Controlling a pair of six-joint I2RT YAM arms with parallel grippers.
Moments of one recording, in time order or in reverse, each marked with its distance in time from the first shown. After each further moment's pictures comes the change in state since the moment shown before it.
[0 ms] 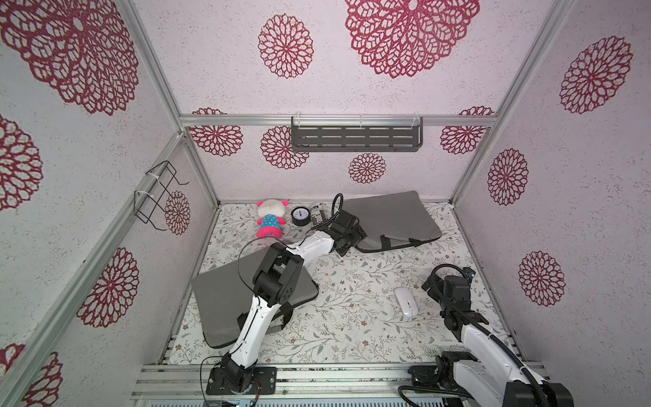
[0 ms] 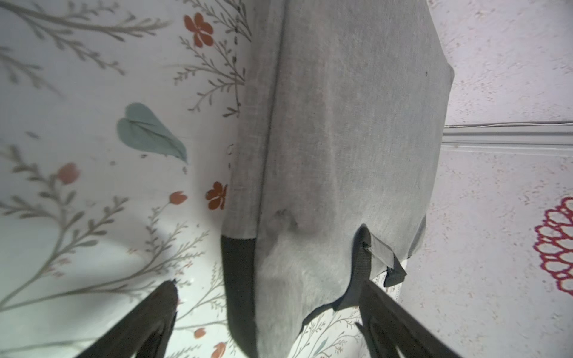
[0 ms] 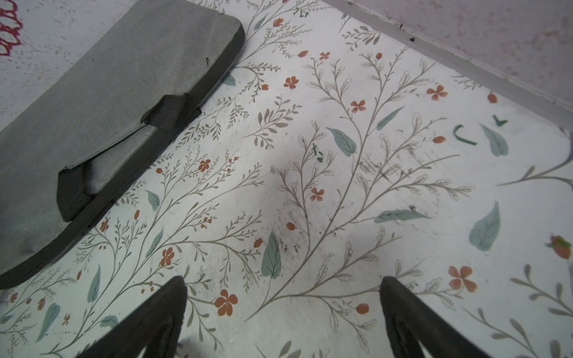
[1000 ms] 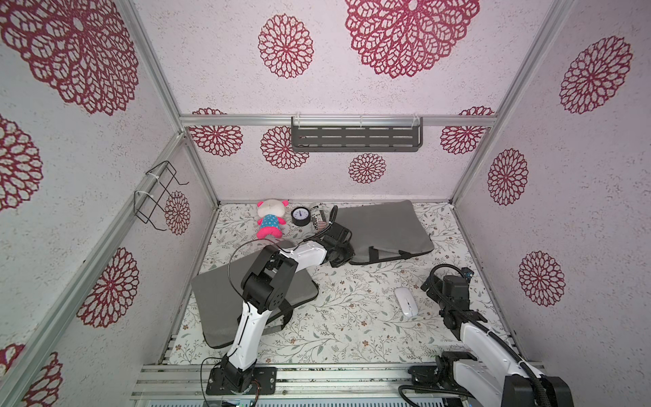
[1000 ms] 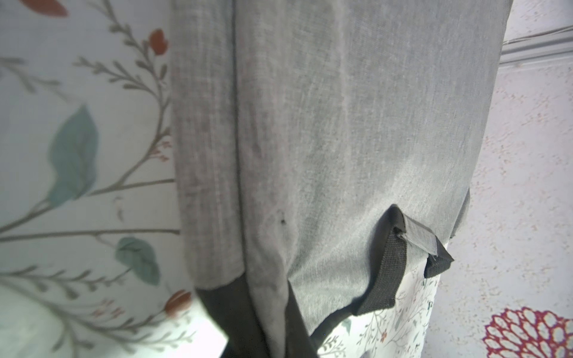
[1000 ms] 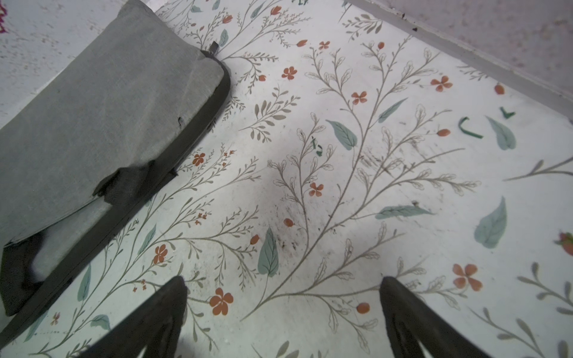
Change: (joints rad) left arm 0.003 -0.180 -0.355 0.071 0.085 0.180; right arm 0.003 0.033 0.000 0.009 -0.001 0.000
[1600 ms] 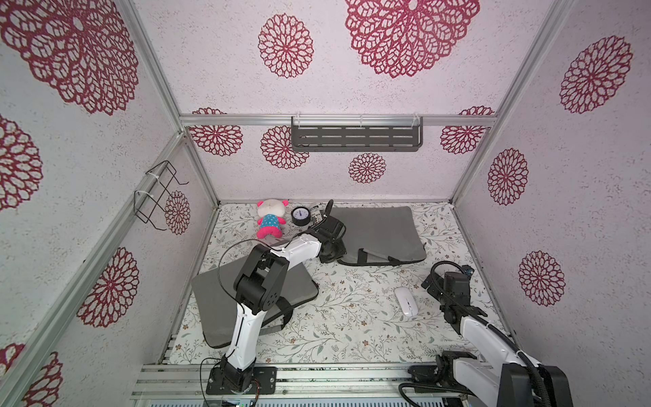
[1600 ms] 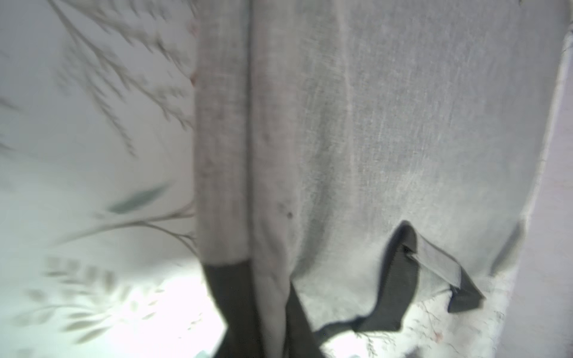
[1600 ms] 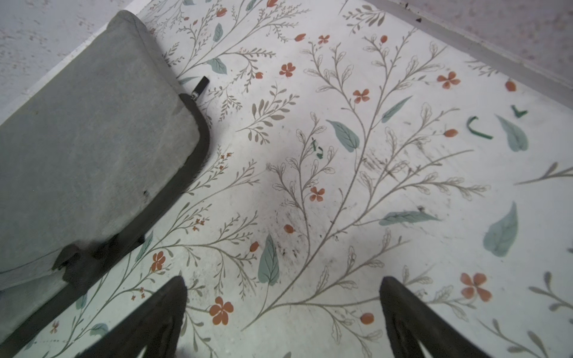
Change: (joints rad) left arm 0.047 -0.046 0.093 -0.278 -0.169 0.130; right arm -0.043 0.076 0.041 -0.001 -0.044 0.000
